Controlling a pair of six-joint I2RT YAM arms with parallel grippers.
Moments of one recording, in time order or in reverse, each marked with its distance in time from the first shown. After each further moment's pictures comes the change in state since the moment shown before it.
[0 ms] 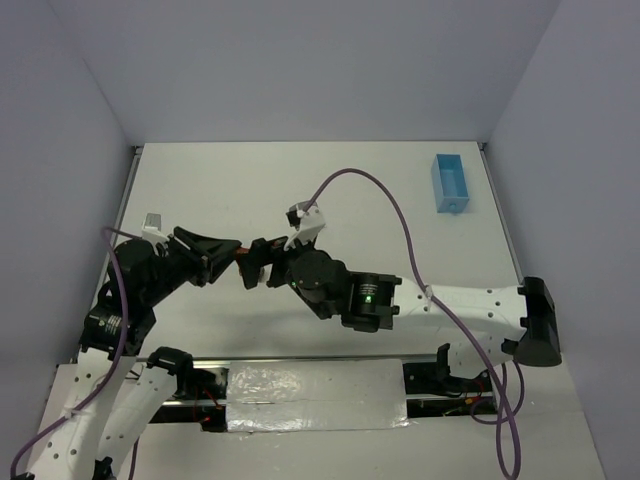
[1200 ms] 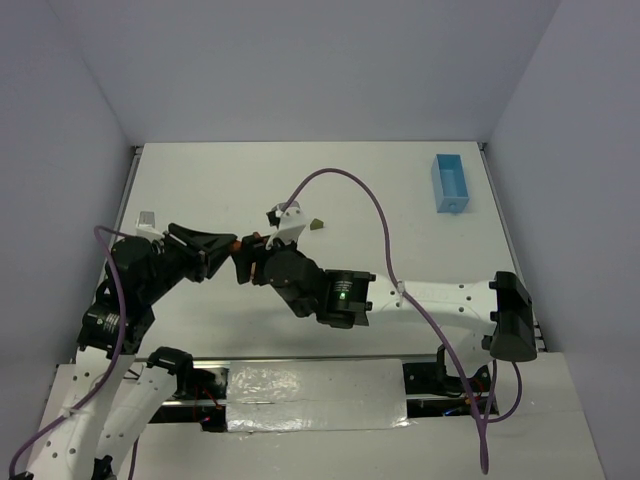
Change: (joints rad) left arm 0.001 0.012 0.027 -0.010 -0.058 -0.021; right arm -0.001 0.154 0.116 -0.048 0.058 0.018
